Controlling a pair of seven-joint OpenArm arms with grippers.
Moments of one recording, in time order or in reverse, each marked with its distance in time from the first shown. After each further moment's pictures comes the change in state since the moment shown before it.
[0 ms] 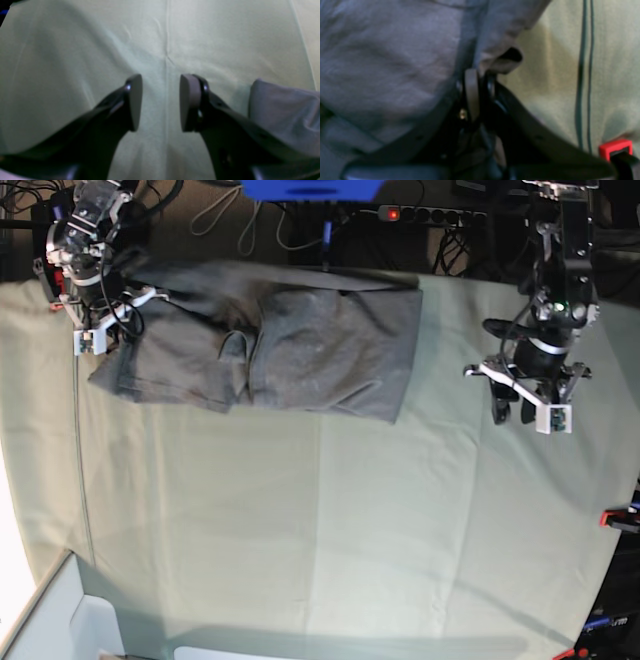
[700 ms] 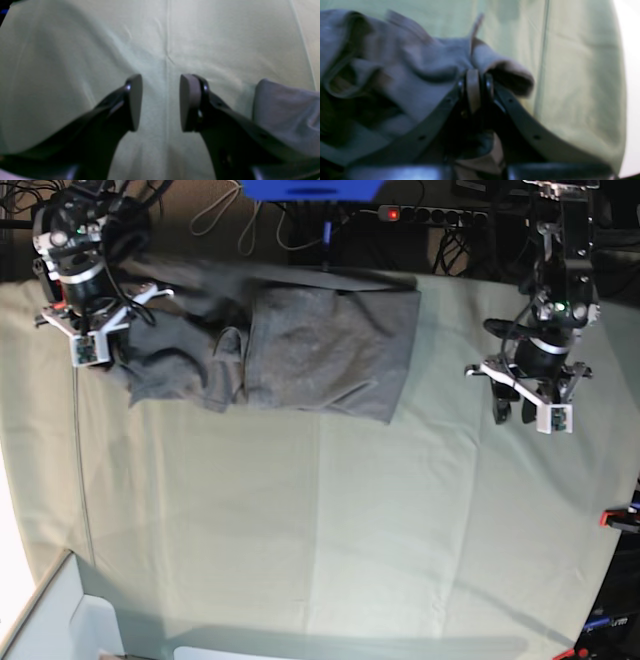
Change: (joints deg) left arm 0.0 0.0 -0.1 0.0 0.0 0.0 0.0; right arm -9.3 -3.5 -7.6 26.5 2.3 0.3 -4.1
